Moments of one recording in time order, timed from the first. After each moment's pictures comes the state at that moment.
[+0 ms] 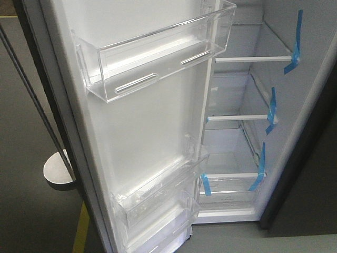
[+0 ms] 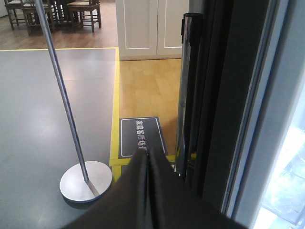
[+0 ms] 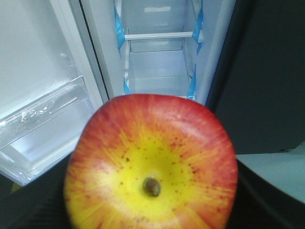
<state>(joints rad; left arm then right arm) -0.04 -0.01 0.03 0.12 0.26 -0.21 0.09 0.46 -0.86 -0.07 1.12 0.15</state>
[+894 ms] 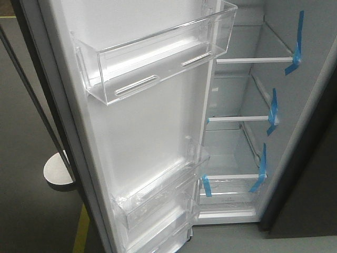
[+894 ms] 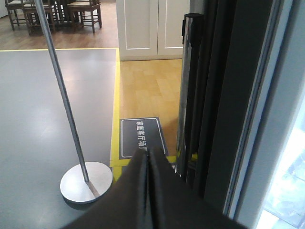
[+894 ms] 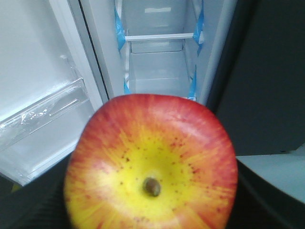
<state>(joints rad) -0.04 -0.01 0.03 0.12 0.26 -0.21 0.09 0.46 -0.86 -0.07 1.12 0.15</state>
